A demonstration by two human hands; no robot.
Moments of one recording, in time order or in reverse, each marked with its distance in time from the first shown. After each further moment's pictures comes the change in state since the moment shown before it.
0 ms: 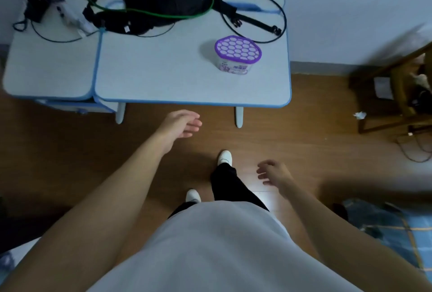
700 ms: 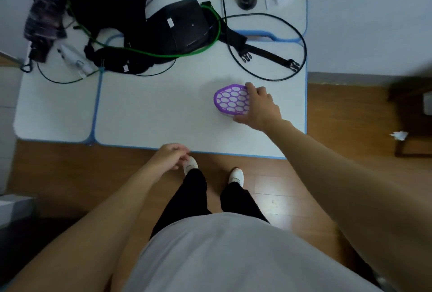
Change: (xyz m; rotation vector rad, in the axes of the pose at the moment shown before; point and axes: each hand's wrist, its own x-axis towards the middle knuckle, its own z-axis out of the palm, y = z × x) left_hand 0.118 0.052 -0.012 0.207 0.065 -0.272; right_hand 0.149 -0.315 -0.014 -0.810 0.066 -0.665
